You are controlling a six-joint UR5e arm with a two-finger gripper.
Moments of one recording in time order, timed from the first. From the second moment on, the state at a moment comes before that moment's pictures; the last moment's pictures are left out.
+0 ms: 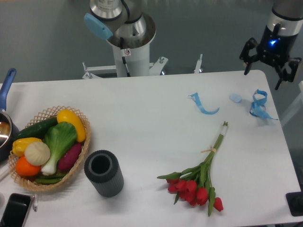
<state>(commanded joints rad) 2.96 -1.79 -1.45 -1.35 1.37 1.67</state>
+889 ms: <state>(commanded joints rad) 2.96 -1.78 -1.53 -1.23 1.35 1.56</state>
